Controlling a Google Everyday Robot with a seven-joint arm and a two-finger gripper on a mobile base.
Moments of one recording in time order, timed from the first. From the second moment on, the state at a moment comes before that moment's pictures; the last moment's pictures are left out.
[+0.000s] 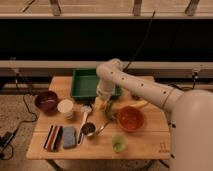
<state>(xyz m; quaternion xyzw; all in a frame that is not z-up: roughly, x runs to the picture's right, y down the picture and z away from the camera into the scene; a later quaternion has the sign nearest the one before) -0.005 0.088 0.830 -0.04 -0.36 -0.86 0.34</state>
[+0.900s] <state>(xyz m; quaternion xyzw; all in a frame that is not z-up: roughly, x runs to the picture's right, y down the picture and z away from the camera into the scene) 0.129 0.082 0.809 -0.08 -0.34 -0.84 0.41</state>
